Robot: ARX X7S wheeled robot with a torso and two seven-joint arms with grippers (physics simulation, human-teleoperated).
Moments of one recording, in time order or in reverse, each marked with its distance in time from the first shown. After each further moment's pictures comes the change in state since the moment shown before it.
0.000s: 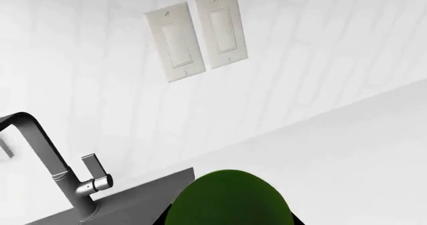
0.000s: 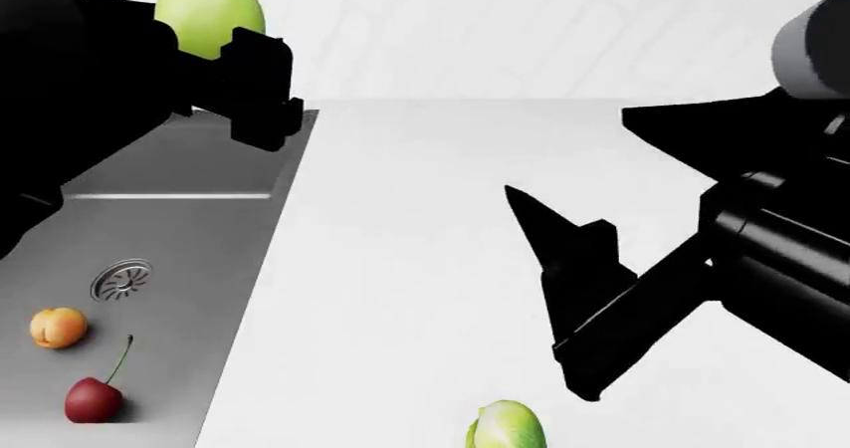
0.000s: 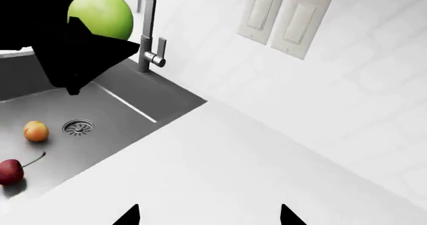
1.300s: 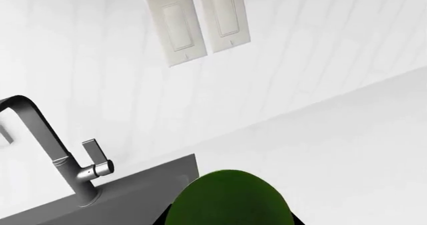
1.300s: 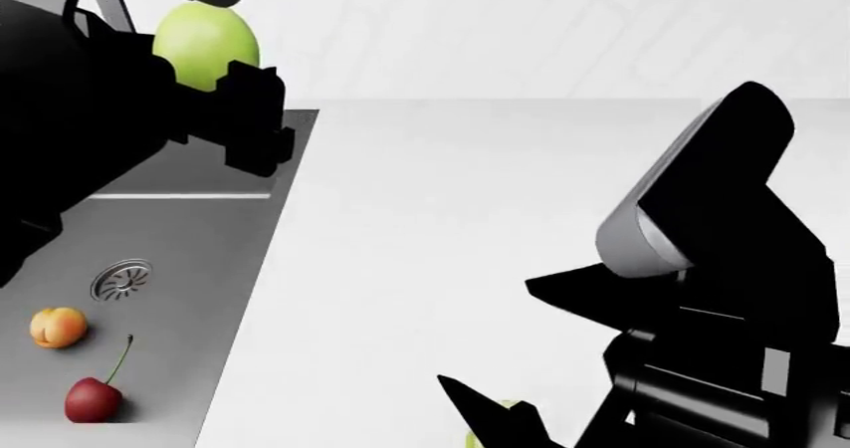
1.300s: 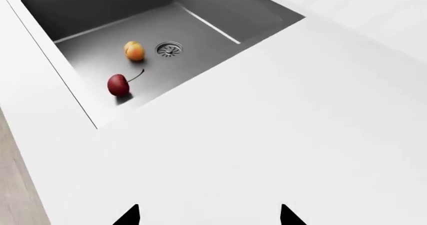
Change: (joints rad) left arm 0.047 -0.043 0.006 0.034 0.009 0.010 0.016; right arm -0.104 -0.046 -0.093 -0.031 0.192 0.009 -0.073
